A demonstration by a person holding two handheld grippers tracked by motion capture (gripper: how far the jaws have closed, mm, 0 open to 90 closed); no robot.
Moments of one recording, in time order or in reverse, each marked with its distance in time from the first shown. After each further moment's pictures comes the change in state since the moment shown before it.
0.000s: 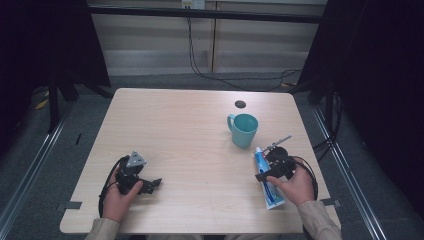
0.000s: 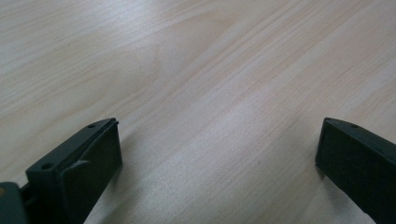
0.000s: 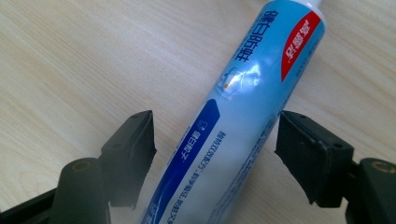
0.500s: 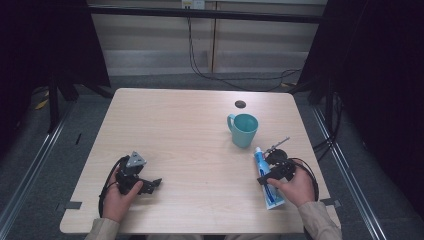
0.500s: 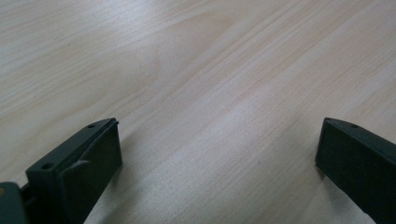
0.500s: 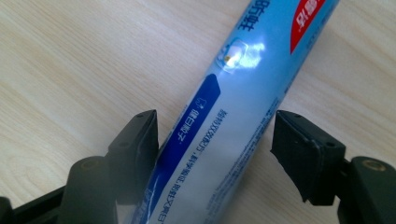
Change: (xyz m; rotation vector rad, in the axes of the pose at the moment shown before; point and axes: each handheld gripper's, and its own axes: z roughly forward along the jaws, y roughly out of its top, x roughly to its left) left arm 0.000 0.000 0.000 -0.004 0.000 -0.005; right arm 0.000 -0.004 0.006 0.074 -0.006 0.009
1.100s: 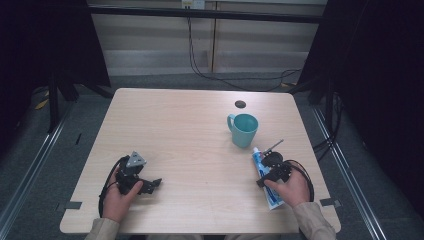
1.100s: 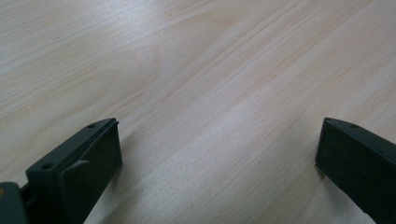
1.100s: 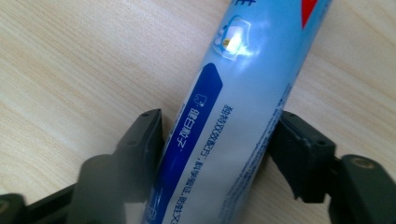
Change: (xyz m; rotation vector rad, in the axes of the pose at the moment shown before) left arm 0.000 0.000 0.000 0.003 0.000 0.004; right arm 0.006 0.002 0.012 0.064 -0.044 0.003
